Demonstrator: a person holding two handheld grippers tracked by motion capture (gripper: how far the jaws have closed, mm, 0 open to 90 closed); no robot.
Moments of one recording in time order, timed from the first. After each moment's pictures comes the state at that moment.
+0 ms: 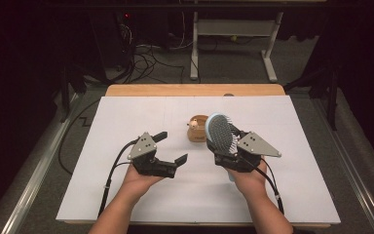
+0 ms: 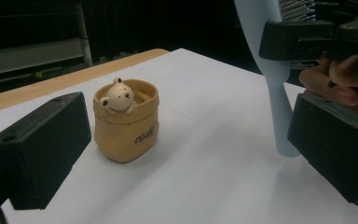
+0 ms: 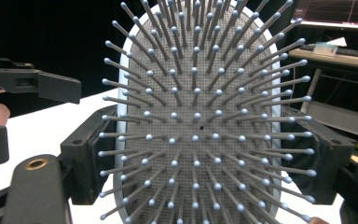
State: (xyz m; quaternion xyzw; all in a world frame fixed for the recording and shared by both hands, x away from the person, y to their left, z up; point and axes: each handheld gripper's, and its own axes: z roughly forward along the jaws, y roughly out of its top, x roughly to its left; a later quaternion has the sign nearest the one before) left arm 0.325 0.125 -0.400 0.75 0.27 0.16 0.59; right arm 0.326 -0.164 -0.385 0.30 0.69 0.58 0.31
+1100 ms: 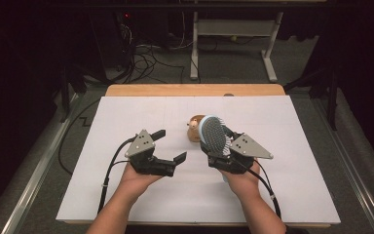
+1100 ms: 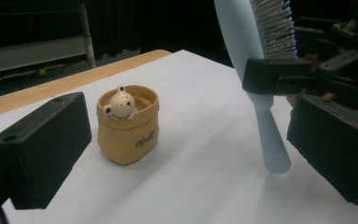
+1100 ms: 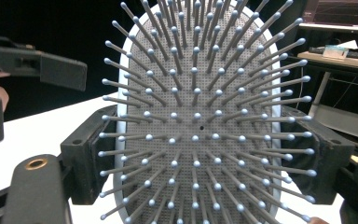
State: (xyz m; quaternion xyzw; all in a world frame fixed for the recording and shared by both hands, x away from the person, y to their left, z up) left arm 0.320 0.126 -0.384 0.75 0.28 0.16 0.58; right arm 0.326 -0.149 -0.393 0.29 0.69 0.58 0.31
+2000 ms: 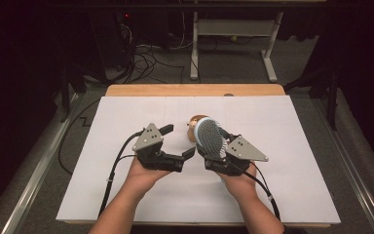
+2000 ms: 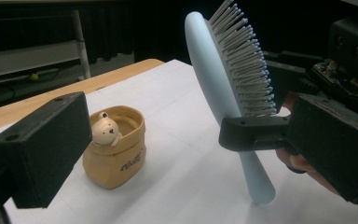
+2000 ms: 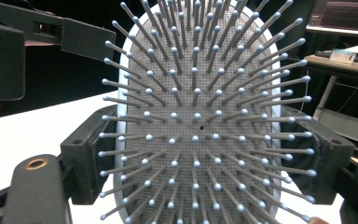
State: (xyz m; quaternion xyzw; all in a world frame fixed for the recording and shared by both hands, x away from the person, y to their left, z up) left arm 0.324 0.106 -0.364 0.75 0.27 0.16 0.59; right arm 0.324 -0.141 -0.398 0.28 0.70 0.58 0.31
